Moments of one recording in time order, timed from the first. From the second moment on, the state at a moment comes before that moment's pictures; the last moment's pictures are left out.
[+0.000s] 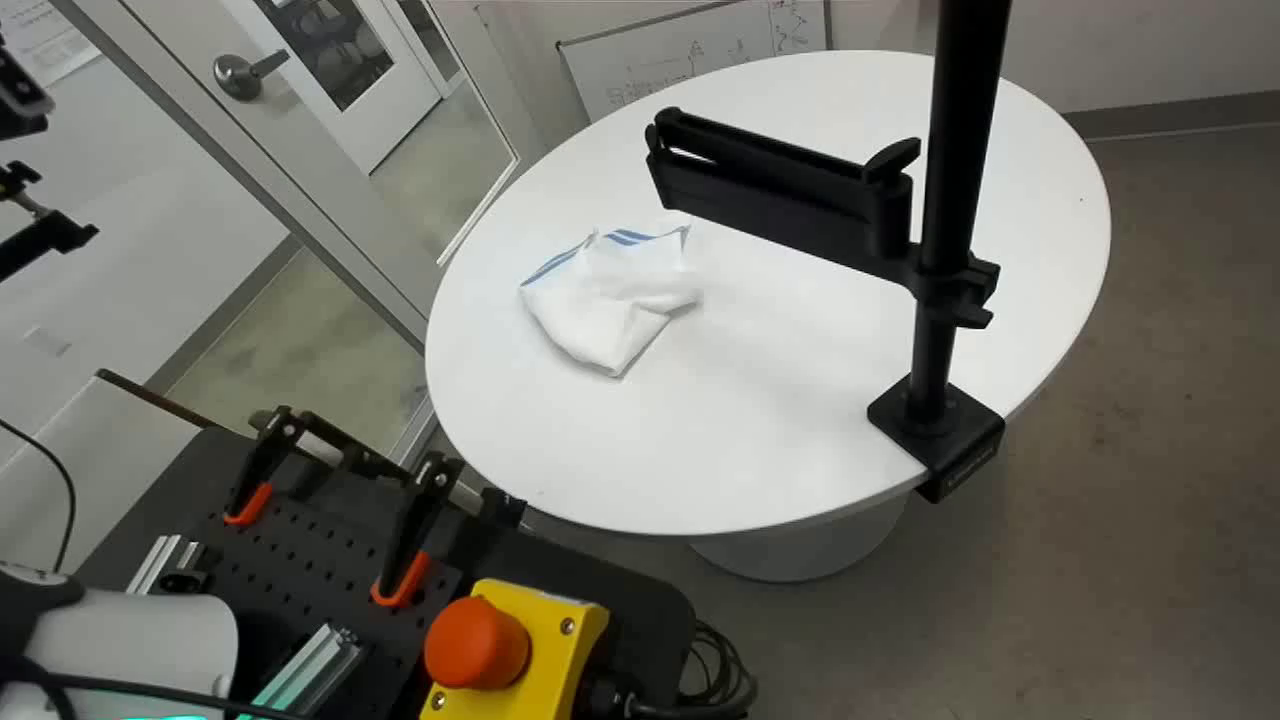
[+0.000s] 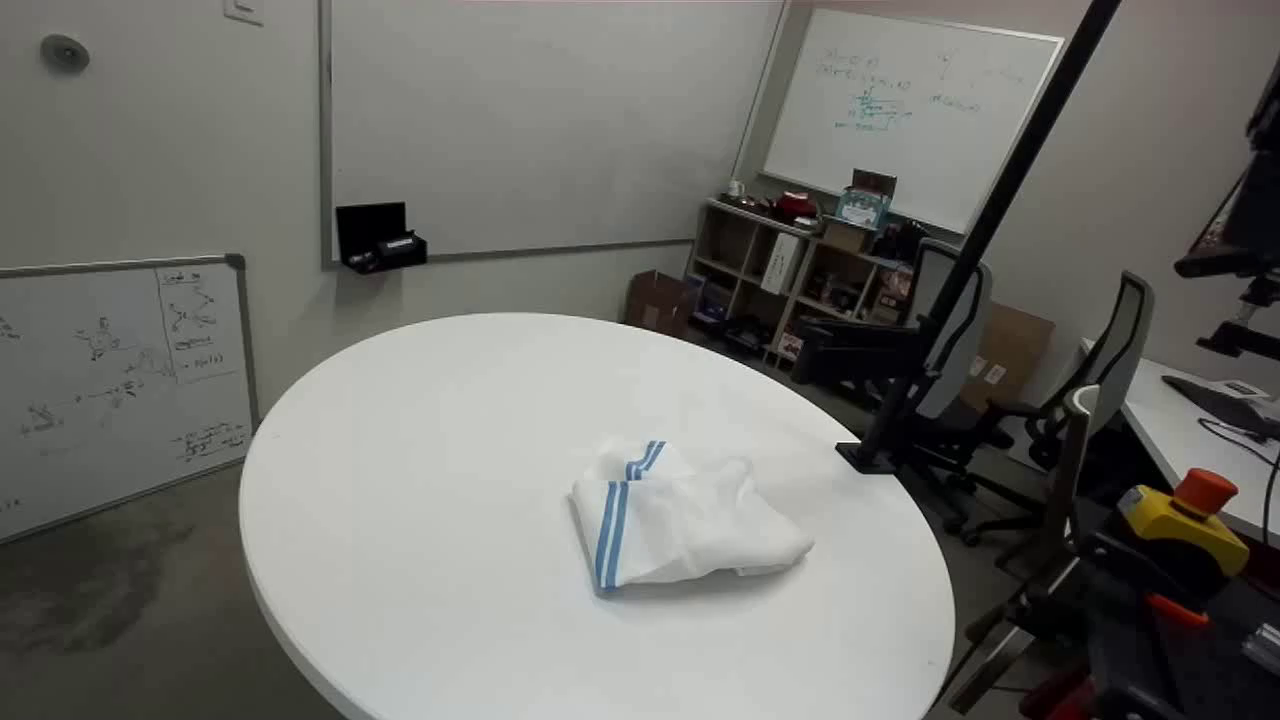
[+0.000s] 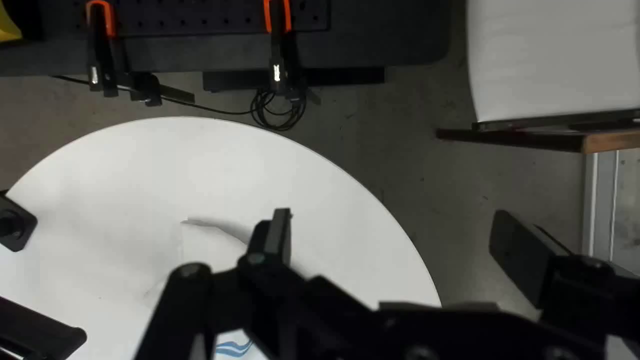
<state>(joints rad) 0.15 -0.45 0.32 -2.54 0.15 1.91 0.40</state>
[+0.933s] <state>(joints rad) 0.03 -0.21 0.26 -2.50 -0.06 2.16 0.45</state>
